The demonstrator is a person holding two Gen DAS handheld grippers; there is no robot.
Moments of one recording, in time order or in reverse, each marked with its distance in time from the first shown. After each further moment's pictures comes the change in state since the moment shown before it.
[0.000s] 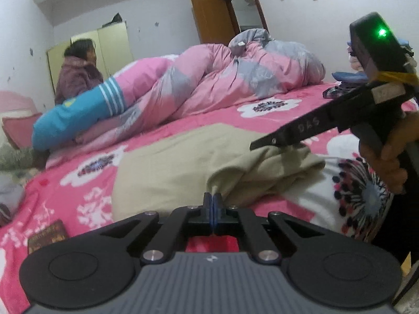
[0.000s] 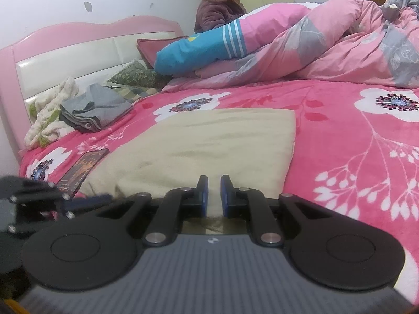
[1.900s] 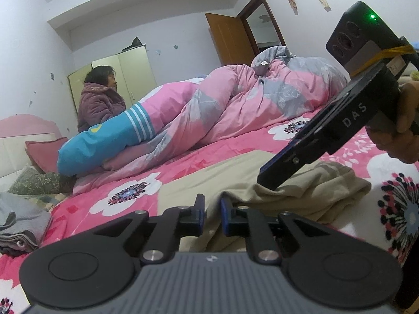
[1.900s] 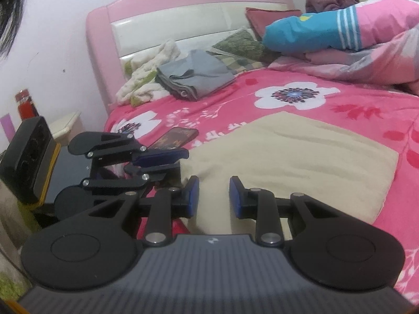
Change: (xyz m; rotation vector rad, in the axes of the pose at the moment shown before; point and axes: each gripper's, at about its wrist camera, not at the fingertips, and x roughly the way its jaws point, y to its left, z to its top) left arm 0.002 0.025 0.016 0.036 -0.102 0.139; right arm 0.034 0.001 0.061 -0.227 0.189 0.495
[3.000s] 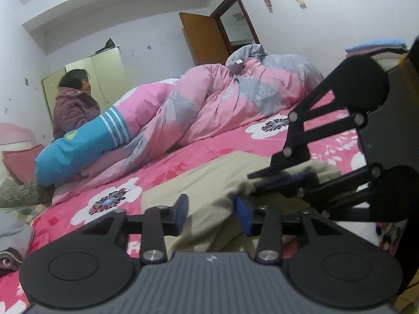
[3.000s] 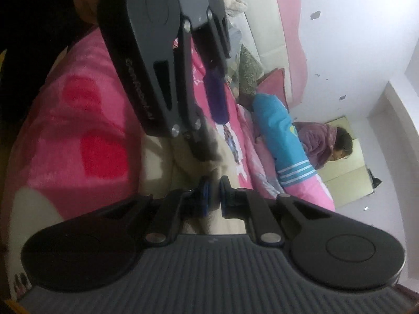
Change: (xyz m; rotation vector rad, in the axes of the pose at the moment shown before) left arm 0.013 0.008 0.008 0.058 0.009 -0.138; right arm 0.048 0.114 -0.072 -1.226 0.131 -0.645
